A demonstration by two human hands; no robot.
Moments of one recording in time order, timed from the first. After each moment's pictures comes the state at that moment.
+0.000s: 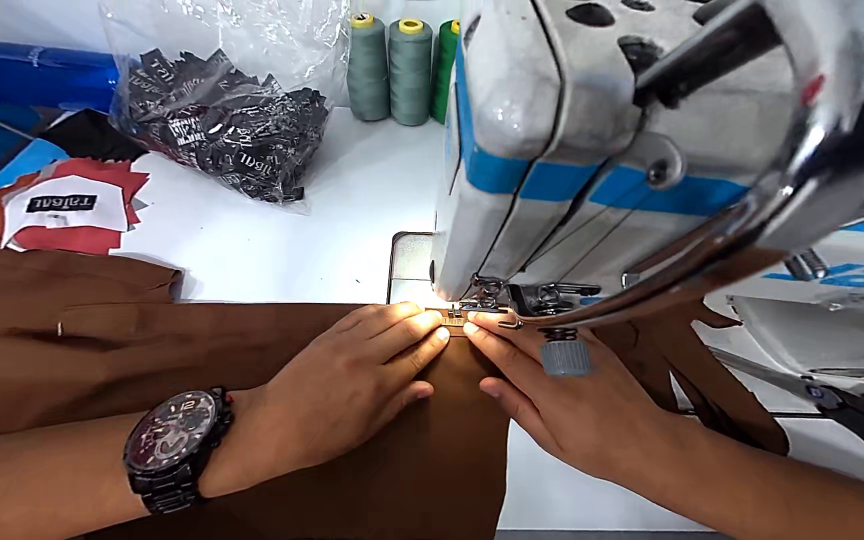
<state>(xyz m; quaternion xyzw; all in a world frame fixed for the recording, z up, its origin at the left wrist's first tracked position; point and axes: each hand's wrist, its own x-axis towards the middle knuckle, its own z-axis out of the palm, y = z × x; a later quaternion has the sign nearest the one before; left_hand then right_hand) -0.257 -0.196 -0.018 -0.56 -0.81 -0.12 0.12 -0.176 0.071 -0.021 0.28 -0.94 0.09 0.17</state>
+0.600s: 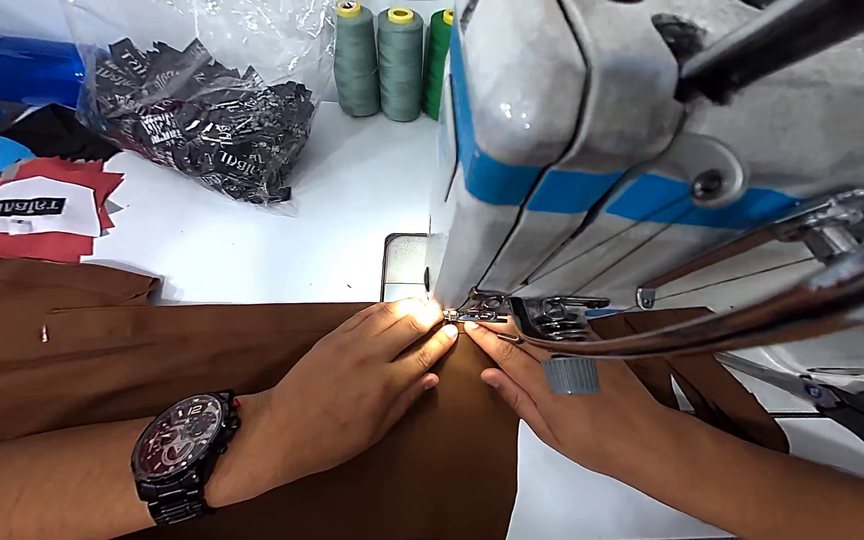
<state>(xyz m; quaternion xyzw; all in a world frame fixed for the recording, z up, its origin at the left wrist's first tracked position) -0.262 -0.185 -0.022 -0.56 -0.81 -0.15 0.12 -0.181 0.075 -0.024 0.26 -0.95 0.07 0.14</state>
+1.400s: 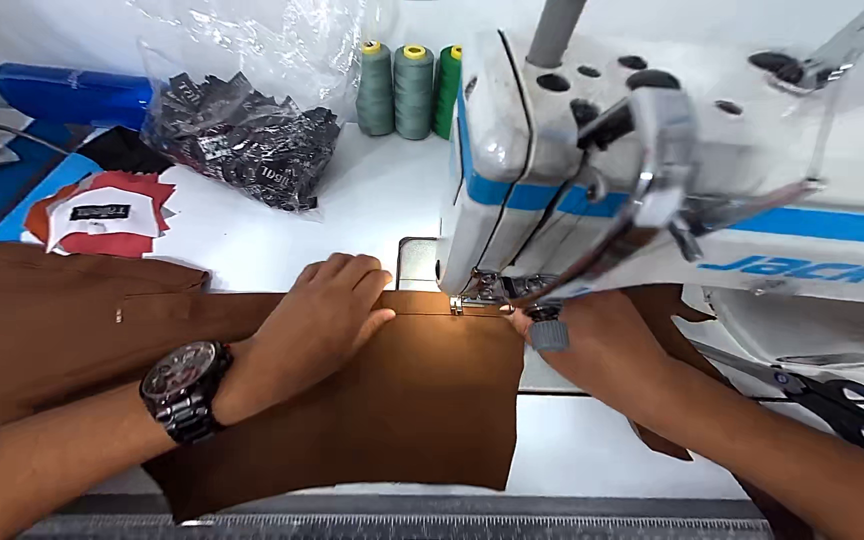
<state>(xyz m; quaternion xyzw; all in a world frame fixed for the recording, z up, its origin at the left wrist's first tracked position) -0.288 -0.214 0.001 -0.45 -0.88 -0.11 0.10 -0.193 0.083 0.008 0.16 -0.96 0.08 0.22</state>
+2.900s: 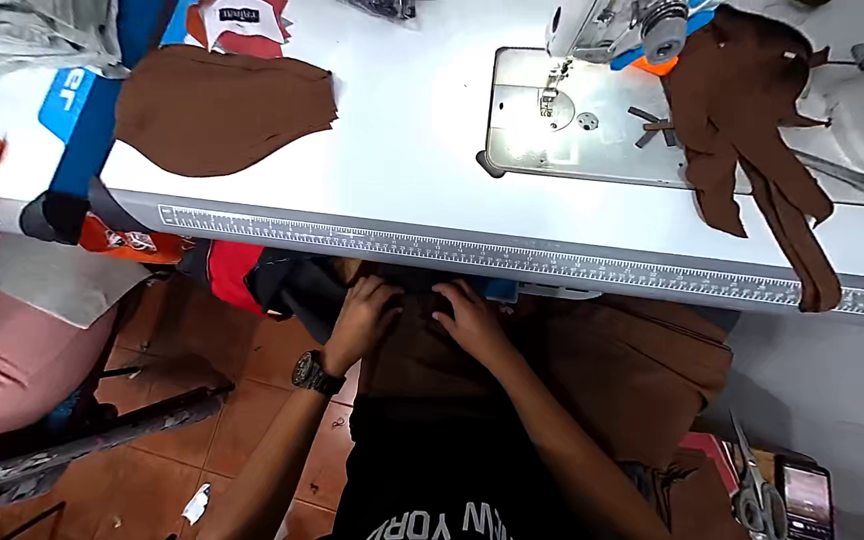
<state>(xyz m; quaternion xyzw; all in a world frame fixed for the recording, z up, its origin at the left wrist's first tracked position) -0.057 -0.353 -0.151 -0.25 -0.93 -0.28 -0.01 -0.027 -0.118 -0.165 0.09 -0.92 0.38 -0.06</state>
